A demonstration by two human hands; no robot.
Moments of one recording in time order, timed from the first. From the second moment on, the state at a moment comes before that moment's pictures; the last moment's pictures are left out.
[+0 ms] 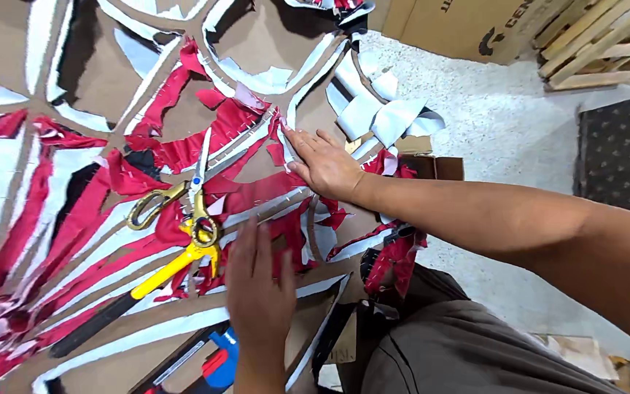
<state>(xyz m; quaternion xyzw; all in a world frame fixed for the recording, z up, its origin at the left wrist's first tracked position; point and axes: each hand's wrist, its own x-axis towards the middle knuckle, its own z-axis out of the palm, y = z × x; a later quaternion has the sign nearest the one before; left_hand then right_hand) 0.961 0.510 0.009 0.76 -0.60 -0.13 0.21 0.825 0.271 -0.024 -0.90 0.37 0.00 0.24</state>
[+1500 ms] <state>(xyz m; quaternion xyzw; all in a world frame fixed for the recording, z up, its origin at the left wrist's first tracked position) 0.964 0.660 0.047 0.91 -0.37 -0.19 0.04 0.812 0.216 0.001 -0.78 0.24 0.26 0.52</state>
